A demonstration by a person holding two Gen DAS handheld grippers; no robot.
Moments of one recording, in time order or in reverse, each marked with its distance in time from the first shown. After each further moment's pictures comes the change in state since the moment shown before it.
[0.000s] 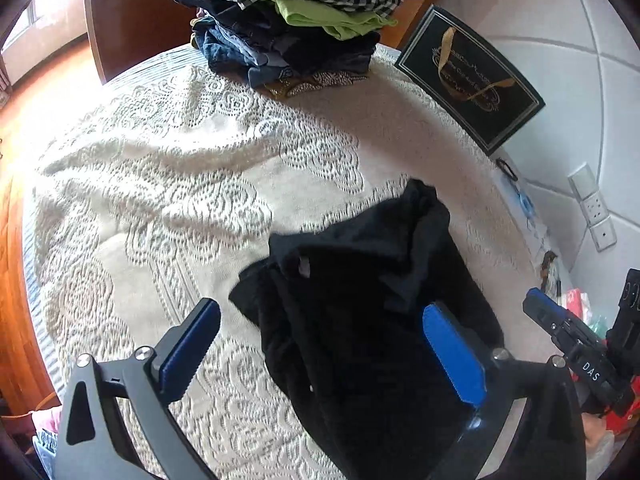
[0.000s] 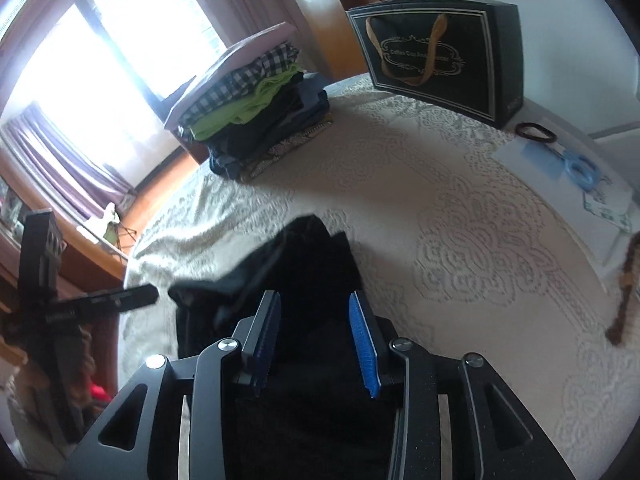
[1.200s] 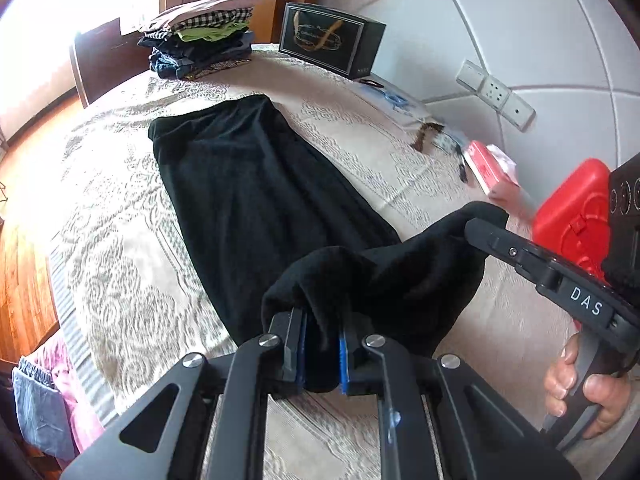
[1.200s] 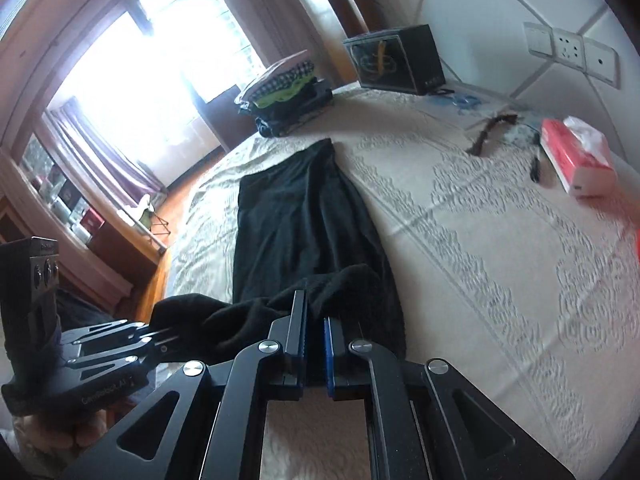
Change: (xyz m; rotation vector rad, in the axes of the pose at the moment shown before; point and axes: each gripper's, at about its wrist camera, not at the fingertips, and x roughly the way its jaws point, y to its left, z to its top) left arm -0.112 -0.158 -0.254 0.153 -0.128 -0.028; right arm -0.232 -0.034 -0.210 -0.028 -0.100 0.127
